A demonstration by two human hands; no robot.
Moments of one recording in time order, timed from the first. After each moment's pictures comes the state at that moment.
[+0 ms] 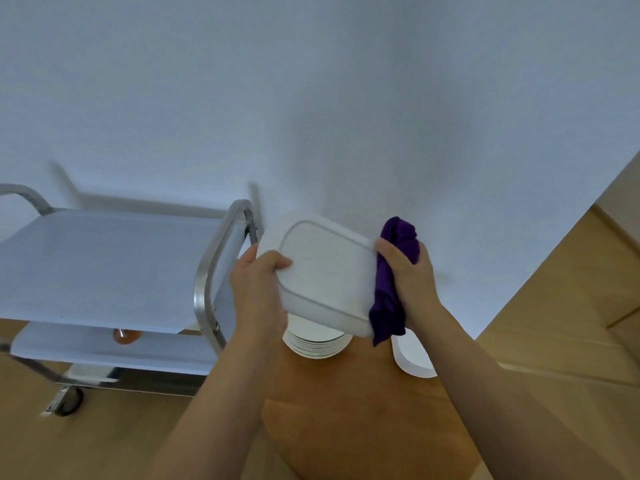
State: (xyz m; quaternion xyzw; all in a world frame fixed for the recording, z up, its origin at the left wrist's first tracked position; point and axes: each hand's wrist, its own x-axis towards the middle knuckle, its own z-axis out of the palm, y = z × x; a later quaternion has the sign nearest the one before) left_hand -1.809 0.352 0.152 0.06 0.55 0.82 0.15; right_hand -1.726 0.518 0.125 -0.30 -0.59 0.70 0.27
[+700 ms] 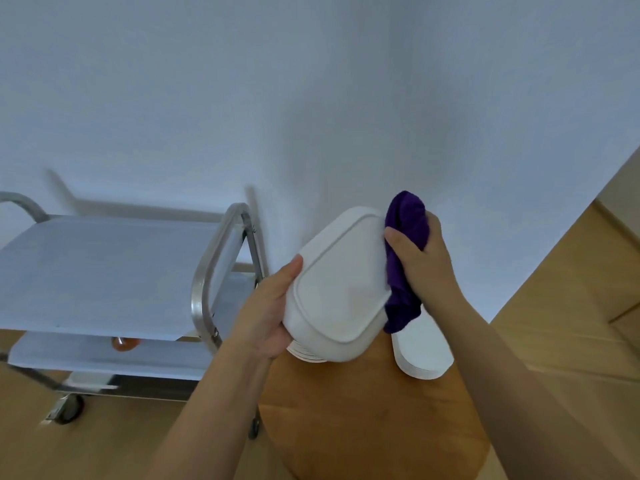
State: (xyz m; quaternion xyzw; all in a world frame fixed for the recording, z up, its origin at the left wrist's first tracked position) left_hand -1.806 0.350 0.146 0.11 0.43 0.78 0.44; right_hand -1.725 0.537 0.150 -0.28 -0.71 0.56 0.31
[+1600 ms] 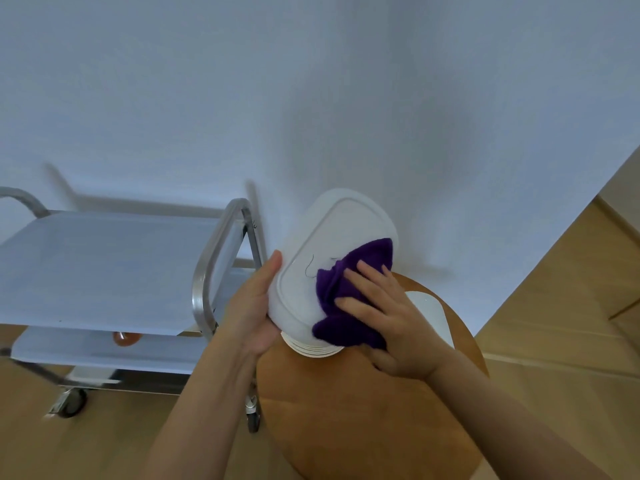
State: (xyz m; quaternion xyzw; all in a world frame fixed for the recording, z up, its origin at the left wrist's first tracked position) left_hand -1.816 0.337 0.134 0.09 0.43 0.80 0.41; right_hand -1.691 0.507 0.096 0.13 -0.94 0.12 0.29
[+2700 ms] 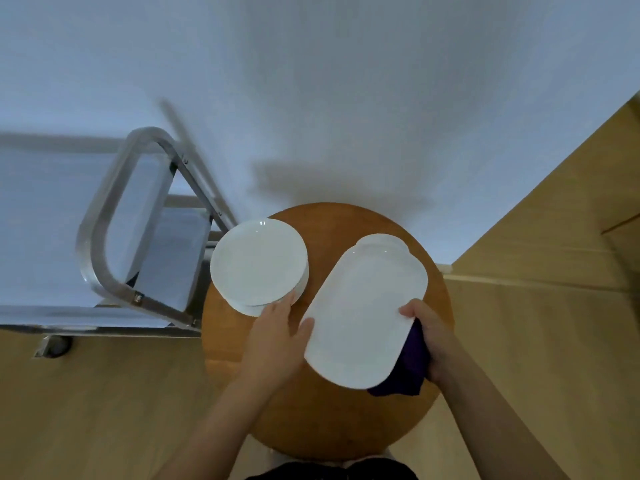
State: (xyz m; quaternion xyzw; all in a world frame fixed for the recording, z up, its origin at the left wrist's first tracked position) left_hand -1.751 0.456 0.005 0.20 0.90 0.25 0.29; right_hand -1.624 0.629 -0.013 -0.48 -0.40 0.78 0.01
